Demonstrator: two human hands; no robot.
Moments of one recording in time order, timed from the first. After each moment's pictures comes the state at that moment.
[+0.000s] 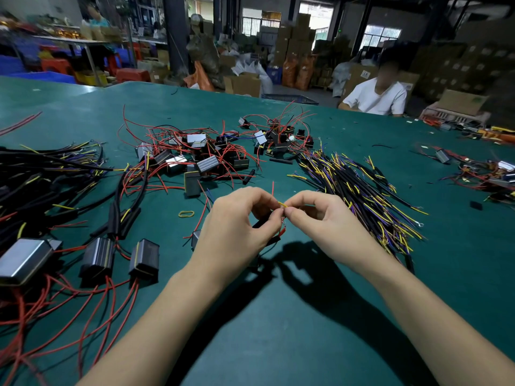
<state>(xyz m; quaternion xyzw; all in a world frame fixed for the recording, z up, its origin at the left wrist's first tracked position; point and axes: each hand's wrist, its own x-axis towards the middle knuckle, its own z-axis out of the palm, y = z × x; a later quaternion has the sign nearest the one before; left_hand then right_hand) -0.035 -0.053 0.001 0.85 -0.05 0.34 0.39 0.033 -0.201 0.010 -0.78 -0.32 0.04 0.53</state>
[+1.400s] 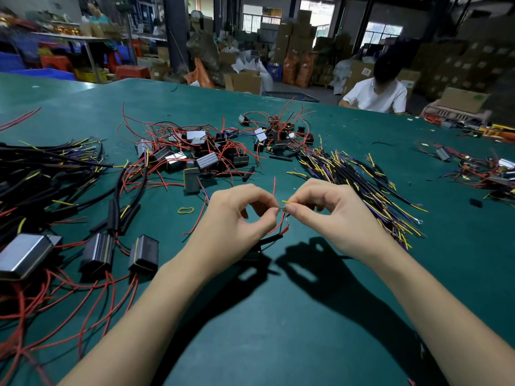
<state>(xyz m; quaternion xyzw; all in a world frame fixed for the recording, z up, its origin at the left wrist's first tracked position) -0.038 -0.043 0.007 0.86 -0.10 0.30 0.41 0.042 -0.212 0.016 -0.77 -0.41 -0.02 0.49</state>
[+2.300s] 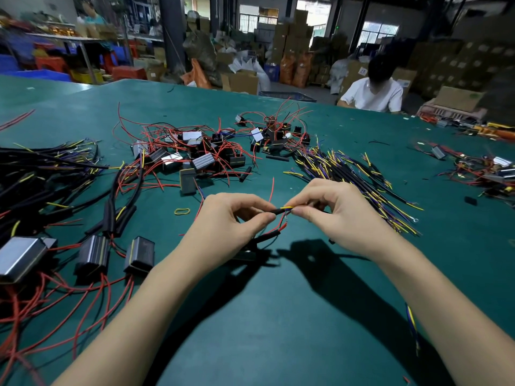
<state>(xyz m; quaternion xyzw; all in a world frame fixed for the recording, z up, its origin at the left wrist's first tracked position) -0.033 -0.040 0.002 0.85 -0.03 0.20 0.49 0.045 -0.219 0.026 -0.82 -0.40 -0.03 0.41</state>
